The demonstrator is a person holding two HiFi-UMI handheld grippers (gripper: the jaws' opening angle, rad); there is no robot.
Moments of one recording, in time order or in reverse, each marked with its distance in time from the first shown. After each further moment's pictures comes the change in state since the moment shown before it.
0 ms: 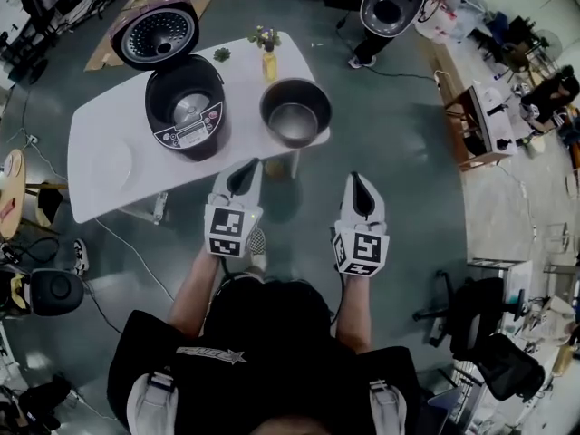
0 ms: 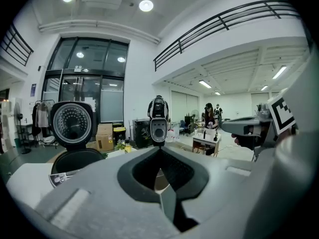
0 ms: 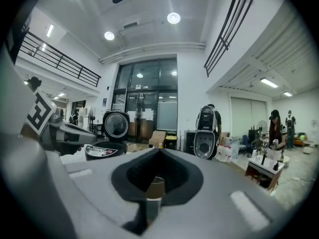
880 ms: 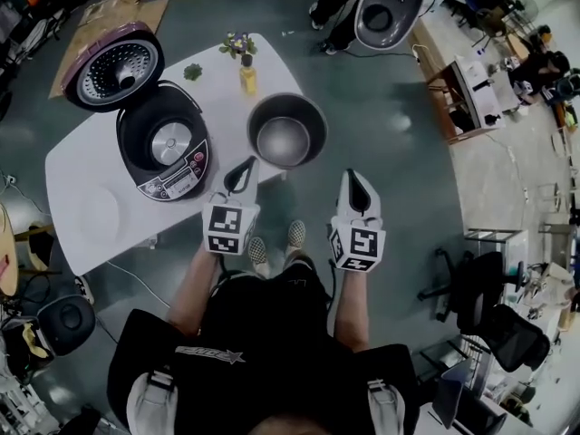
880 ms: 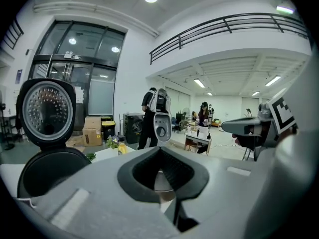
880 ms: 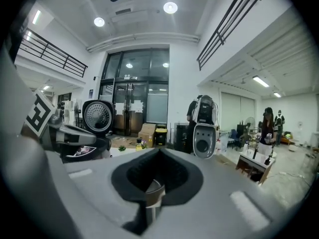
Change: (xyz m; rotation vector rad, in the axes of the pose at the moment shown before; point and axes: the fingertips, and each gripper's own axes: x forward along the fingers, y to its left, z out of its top) left arm 0.117 0.061 -0.015 -0.027 0.048 -0.144; right arm 0.102 -0.013 -0.015 0.026 0.097 -0.133
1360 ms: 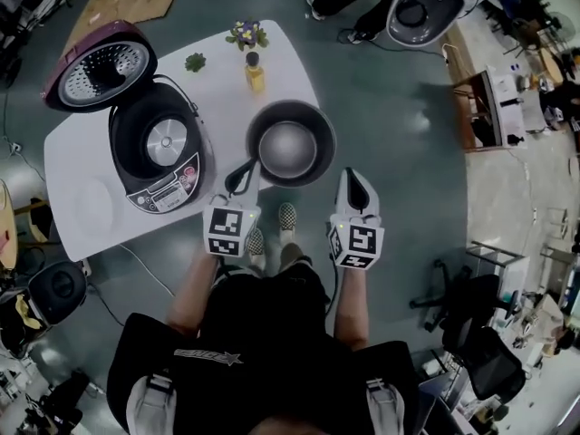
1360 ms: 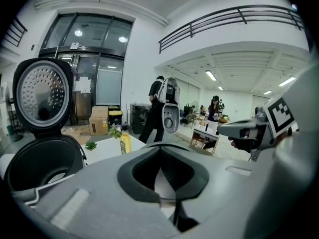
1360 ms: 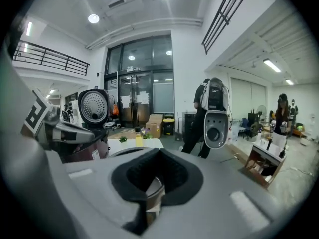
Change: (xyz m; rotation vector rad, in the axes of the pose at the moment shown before) left arm 0.073 0.026 -0.033 -0.068 0.104 0.075; right arm 0.104 -0.019 -0.046 0.023 0.116 0.114
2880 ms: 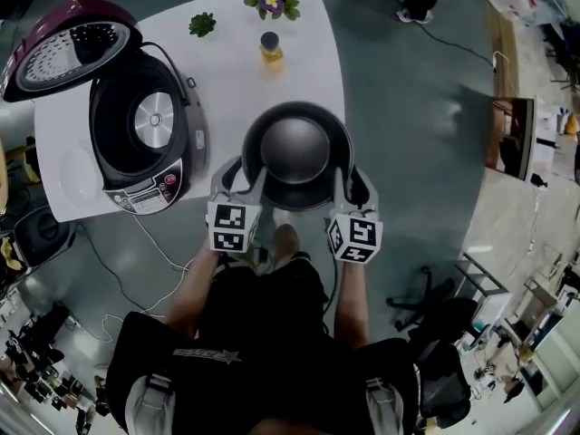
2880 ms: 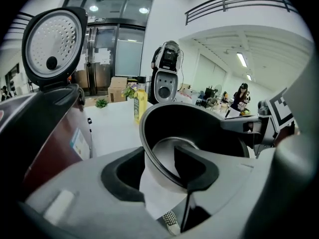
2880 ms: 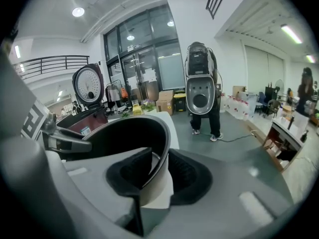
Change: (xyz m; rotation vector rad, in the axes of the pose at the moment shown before) left arm 0.066 0.030 -0.112 -0.197 0.308 0.178; right arm 0.114 -0.010 -0.095 0.061 0.280 0.188
